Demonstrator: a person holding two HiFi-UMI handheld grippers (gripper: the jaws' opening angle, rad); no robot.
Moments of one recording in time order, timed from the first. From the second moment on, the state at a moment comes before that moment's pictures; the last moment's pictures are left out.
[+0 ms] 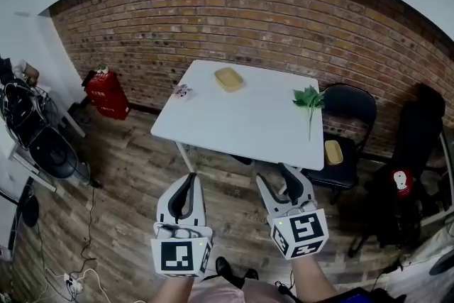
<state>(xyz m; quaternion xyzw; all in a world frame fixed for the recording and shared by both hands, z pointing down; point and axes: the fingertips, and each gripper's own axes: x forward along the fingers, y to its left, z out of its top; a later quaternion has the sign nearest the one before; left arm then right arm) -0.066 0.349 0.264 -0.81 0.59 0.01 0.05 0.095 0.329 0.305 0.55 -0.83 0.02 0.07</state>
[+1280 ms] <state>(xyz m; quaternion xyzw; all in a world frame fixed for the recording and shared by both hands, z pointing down) -0.088 0.167 0.324 -0.81 0.59 -0.04 0.00 0.107 0.144 0.329 0.58 -0.81 0.01 0.09</state>
